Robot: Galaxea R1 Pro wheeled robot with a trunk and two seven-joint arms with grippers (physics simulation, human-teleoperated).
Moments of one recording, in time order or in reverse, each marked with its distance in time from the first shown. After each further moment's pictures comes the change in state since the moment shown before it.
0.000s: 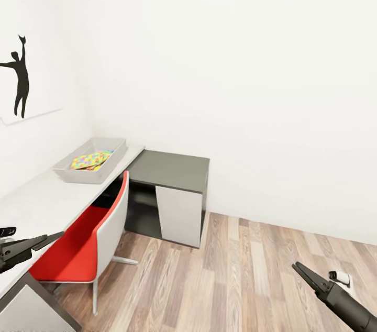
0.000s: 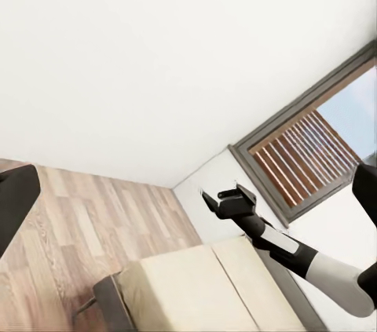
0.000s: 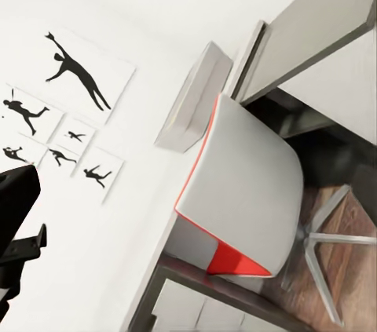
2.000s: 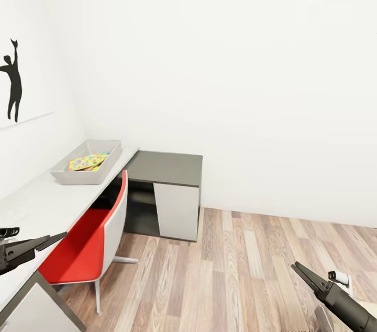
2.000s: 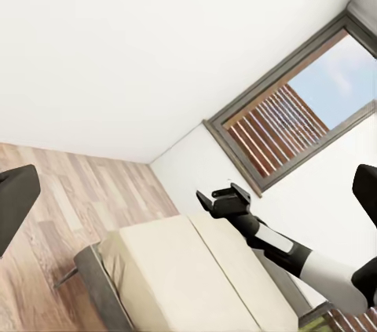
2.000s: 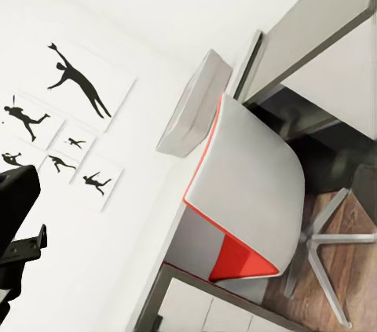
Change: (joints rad) left arm 0.000 -0.012 -0.011 -0.007 0.002 0.004 0.000; right arm 0.000 0.005 0.000 0.000 0.002 -0.001 -0.002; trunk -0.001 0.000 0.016
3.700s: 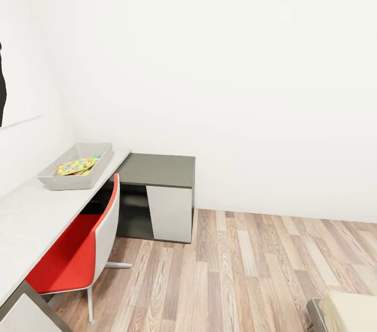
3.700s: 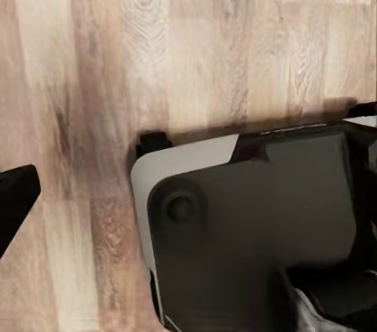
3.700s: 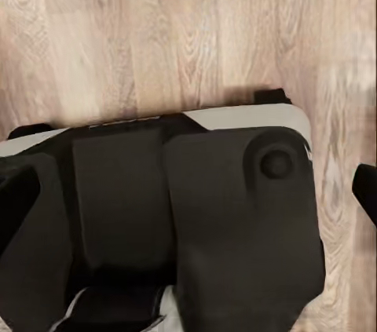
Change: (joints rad) left arm -0.019 -0.394 -0.409 0.824 -0.622 -0.542 1.184; right arm -0.005 0.376 0.458 0.488 0.516 -0.186 -1.184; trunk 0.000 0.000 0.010
